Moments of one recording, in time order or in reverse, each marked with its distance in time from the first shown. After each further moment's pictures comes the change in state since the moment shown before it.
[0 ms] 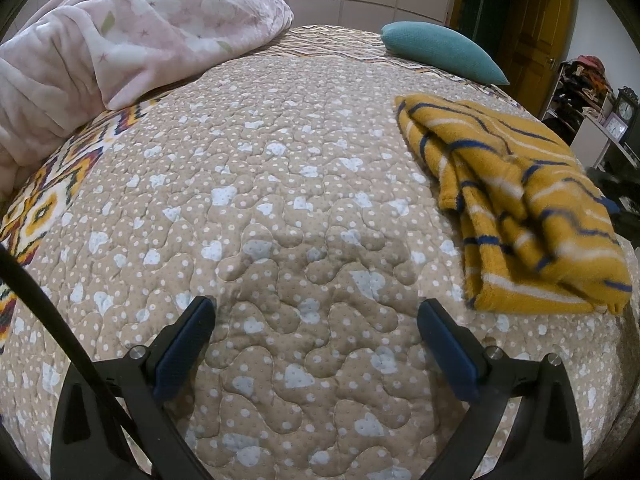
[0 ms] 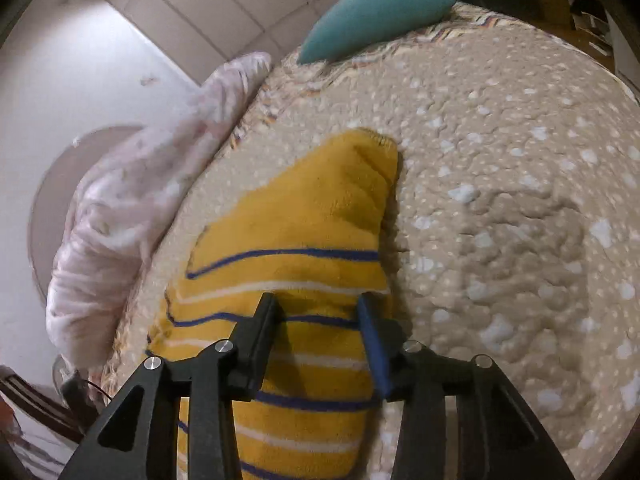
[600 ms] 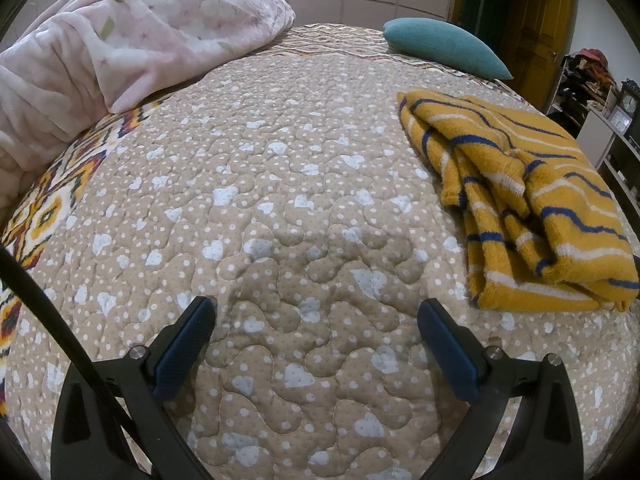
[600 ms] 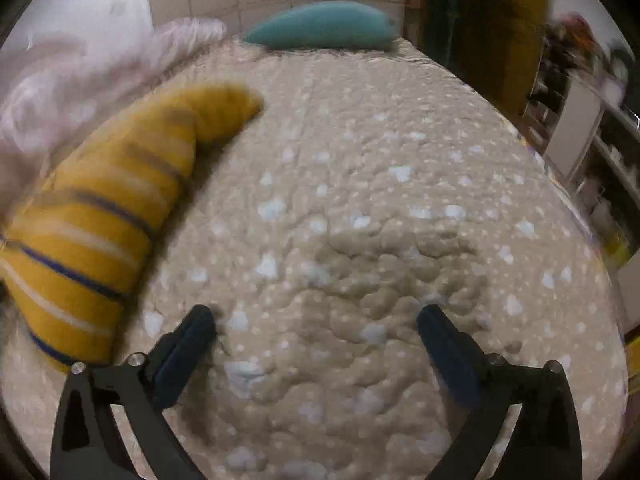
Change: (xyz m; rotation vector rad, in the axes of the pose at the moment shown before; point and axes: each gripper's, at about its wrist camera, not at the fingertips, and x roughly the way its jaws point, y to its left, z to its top) left arm 0.001 -0.003 0.000 0.014 0.005 0.030; right arm -0.044 -0.041 -0.060 -0.350 0.042 -0.553
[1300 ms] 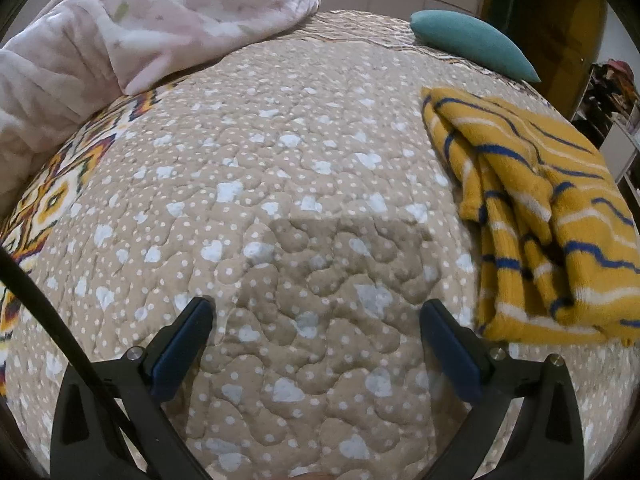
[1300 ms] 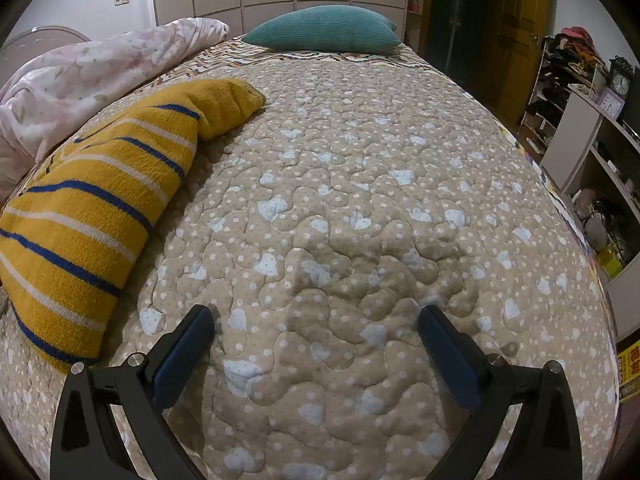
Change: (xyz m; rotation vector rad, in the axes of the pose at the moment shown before) left arm 0.009 -0.004 0.011 -0.075 0.055 0.064; right arm -0.006 0.000 -0.005 0.008 -0.009 0.012
